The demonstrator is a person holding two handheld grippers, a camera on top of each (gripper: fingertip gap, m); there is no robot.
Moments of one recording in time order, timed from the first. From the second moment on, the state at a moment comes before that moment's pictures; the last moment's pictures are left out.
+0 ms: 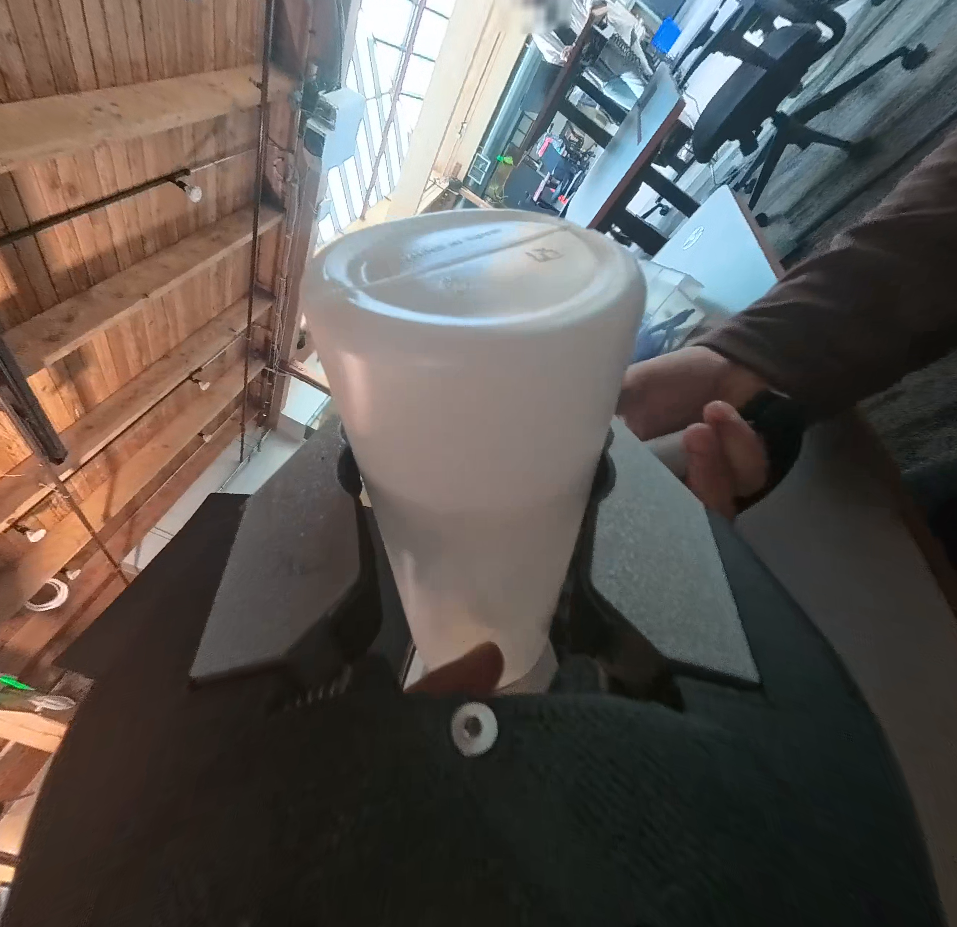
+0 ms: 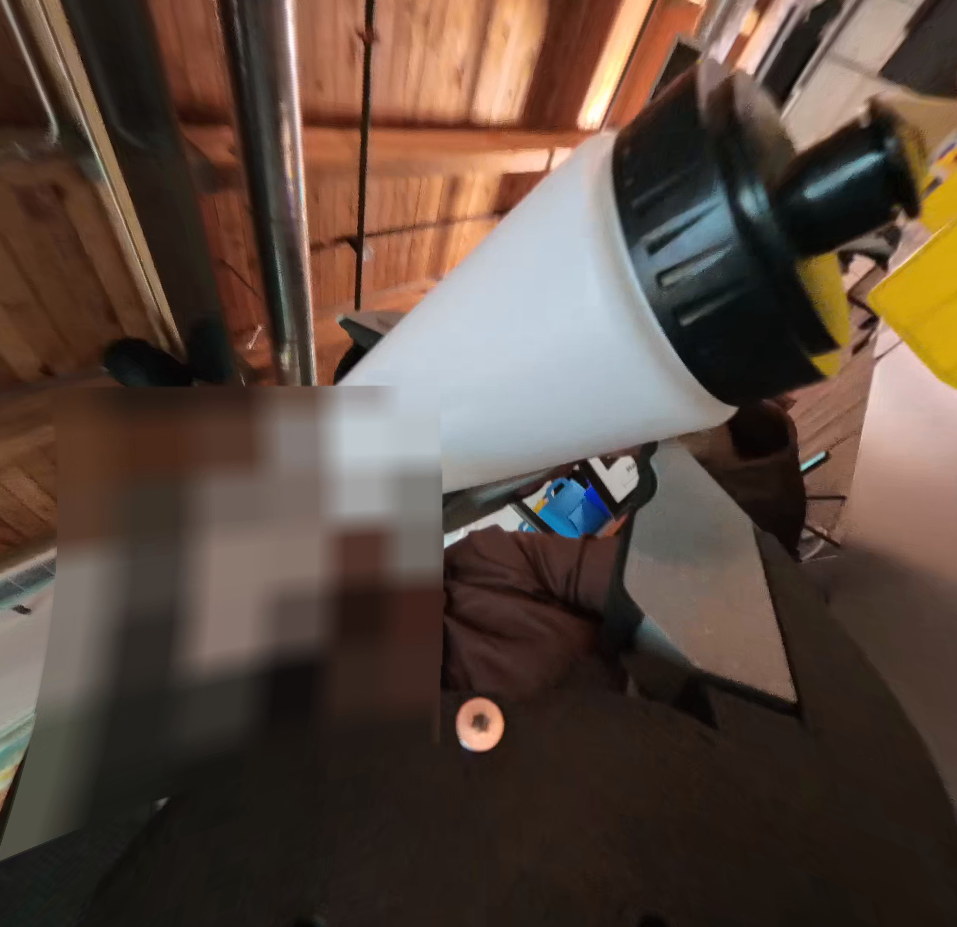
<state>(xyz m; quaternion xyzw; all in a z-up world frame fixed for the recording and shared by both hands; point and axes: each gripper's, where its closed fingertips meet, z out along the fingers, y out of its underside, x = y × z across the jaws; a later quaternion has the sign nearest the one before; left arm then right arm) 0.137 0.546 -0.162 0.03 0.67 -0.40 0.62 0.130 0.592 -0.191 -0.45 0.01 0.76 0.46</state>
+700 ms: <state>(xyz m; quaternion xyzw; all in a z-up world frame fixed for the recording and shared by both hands) 0.152 0.530 -0.215 0.10 0.74 -0.27 0.61 0.146 0.611 -0.210 -0.43 0.09 0.77 0.46</state>
